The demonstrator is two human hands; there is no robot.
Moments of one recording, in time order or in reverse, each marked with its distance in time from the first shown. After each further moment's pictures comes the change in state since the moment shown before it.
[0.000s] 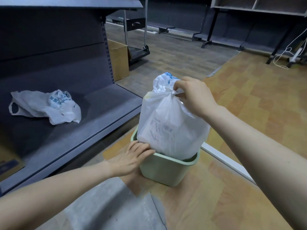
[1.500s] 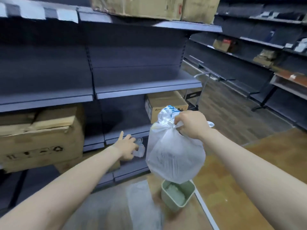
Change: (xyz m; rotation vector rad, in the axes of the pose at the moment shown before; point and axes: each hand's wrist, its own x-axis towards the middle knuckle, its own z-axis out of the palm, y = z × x) left_hand 0.008 -0.035 -0.754 -0.120 -0.749 -0.947; right_hand 0.185 -0.215 -0.620 -0.039 -0.294 -0.518
